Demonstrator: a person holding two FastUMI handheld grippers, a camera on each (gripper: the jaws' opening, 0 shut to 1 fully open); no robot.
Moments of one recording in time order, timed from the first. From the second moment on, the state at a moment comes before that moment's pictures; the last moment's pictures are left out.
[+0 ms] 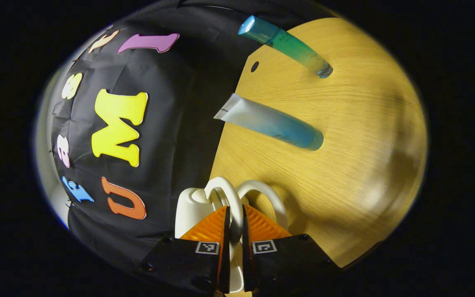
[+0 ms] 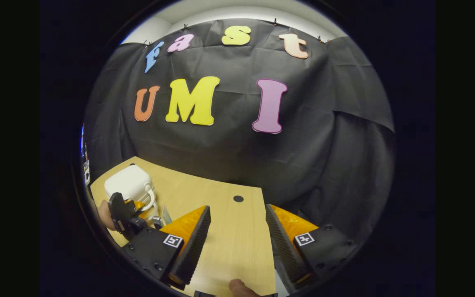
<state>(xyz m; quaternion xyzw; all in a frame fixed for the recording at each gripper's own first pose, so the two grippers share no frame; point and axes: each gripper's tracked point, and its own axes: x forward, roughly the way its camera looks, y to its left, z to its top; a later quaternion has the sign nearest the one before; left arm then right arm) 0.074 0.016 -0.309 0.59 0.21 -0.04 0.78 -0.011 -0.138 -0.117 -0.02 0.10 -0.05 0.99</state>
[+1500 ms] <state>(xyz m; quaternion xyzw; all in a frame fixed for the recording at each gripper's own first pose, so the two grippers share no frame) 0.074 0.376 -0.119 0.20 0.25 0.04 0.95 -0.001 0.055 -0.084 -0.03 0.10 -0.09 0.99</state>
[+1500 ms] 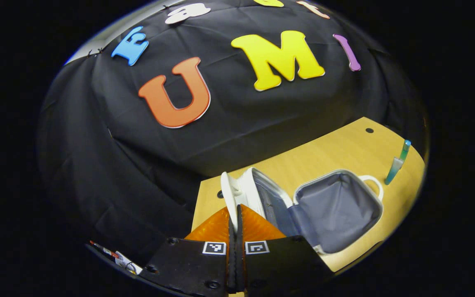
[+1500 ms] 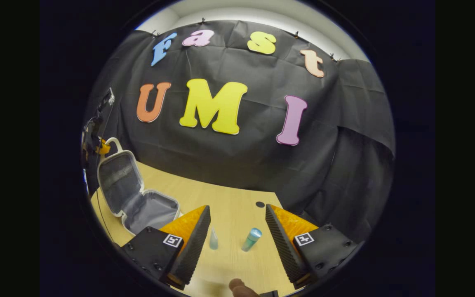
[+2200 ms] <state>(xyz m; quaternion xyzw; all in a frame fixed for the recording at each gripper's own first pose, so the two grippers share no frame) 0.085 0.470 -0.301 0.02 0.42 0.05 0.91 -0.013 0.032 -0.126 -0.03 0.17 -0.14 0.98</state>
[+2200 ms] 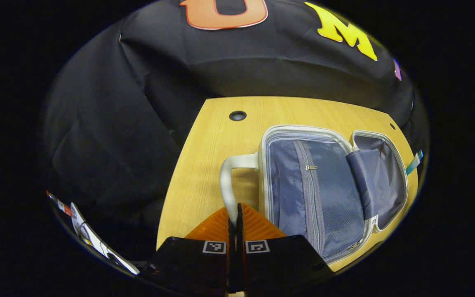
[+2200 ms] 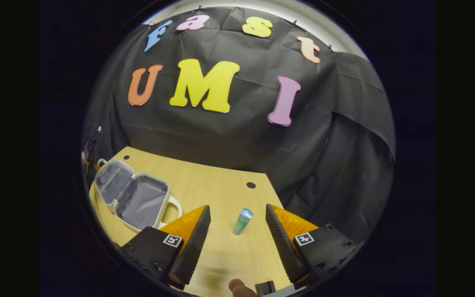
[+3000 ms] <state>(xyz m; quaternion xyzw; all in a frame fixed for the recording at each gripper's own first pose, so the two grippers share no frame) 0.075 0.465 -0.277 -0.03 0.37 0.08 0.92 -0.022 0.016 -0.133 -0.05 0.16 -0.13 0.98</state>
